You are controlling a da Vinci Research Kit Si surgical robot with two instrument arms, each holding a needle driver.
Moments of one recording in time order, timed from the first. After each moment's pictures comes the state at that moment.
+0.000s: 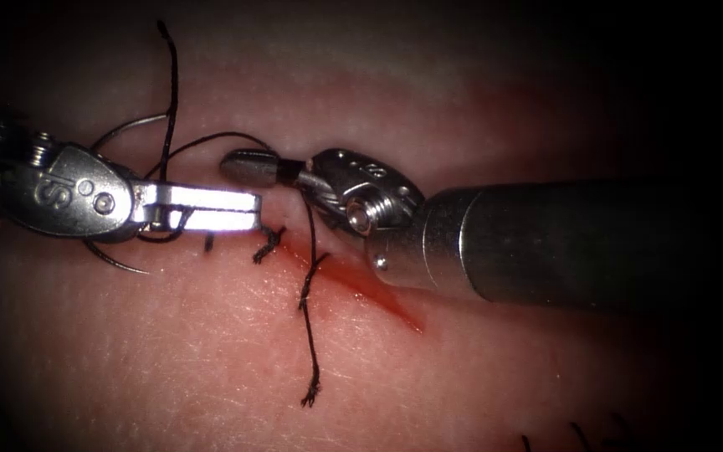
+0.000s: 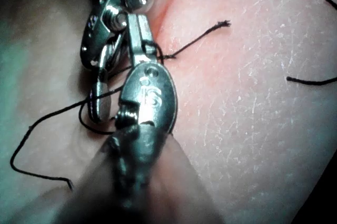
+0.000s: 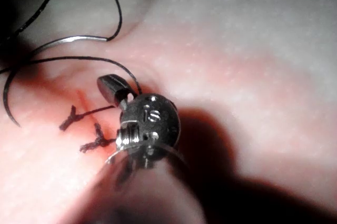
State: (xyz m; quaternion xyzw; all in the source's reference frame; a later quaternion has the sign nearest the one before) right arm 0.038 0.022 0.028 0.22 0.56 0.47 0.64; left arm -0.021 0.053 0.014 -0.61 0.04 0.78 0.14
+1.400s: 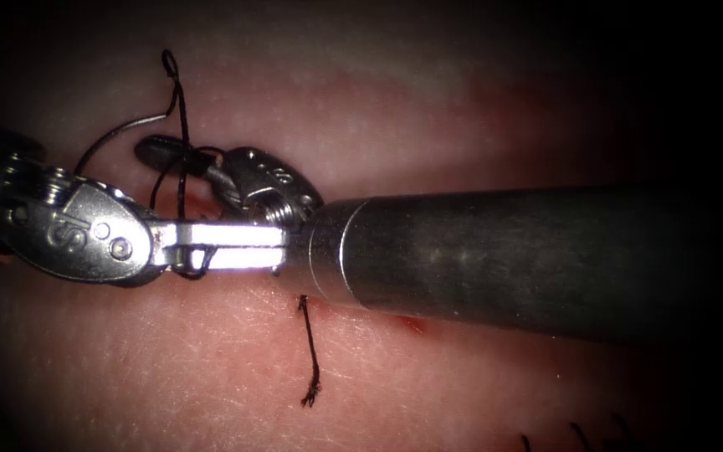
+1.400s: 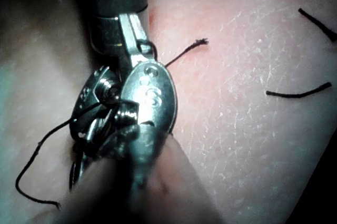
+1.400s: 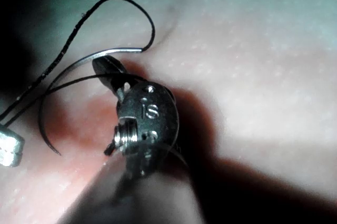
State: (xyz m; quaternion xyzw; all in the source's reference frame) right arm 0.045 0.022 0.029 0.20 0.62 0.51 0.57; left arm -0.022 0.051 0.012 -0.64 0.05 0.75 0.14
